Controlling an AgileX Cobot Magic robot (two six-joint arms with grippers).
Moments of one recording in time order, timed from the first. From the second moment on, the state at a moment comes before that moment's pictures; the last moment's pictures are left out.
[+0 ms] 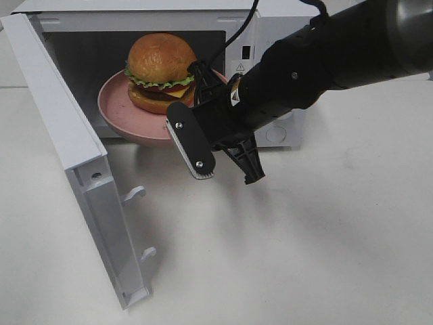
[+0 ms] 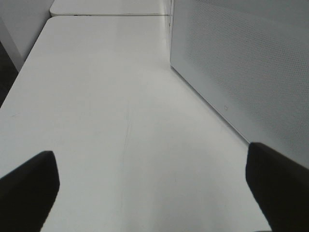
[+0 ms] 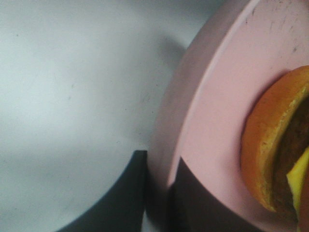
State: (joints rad) left arm 0.05 0.00 -0.50 -0.07 1.05 0.05; right arm 0.67 1.84 -1.12 -0.09 0.14 -1.42
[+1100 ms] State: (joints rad) left arm 0.05 0.00 -0.50 -0.07 1.05 0.05; right arm 0.67 1.26 -0.62 -0.09 0.24 -1.41
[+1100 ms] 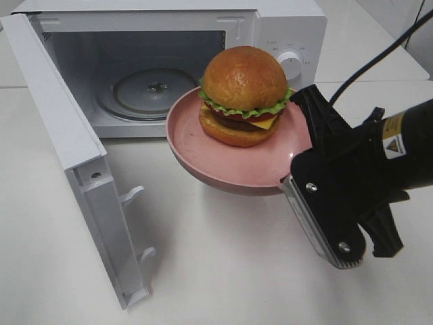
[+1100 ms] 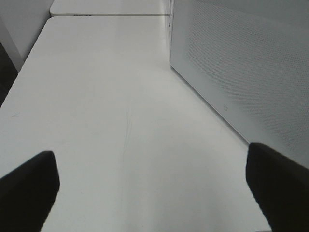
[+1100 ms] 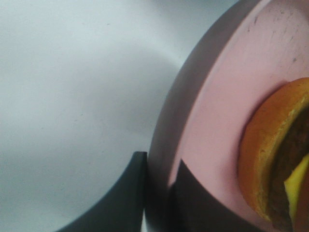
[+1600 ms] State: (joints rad) left arm 0.05 0.00 -0.50 -0.07 1.05 0.05; right arm 0.67 1.00 -0.49 -0.09 0.39 -1.35
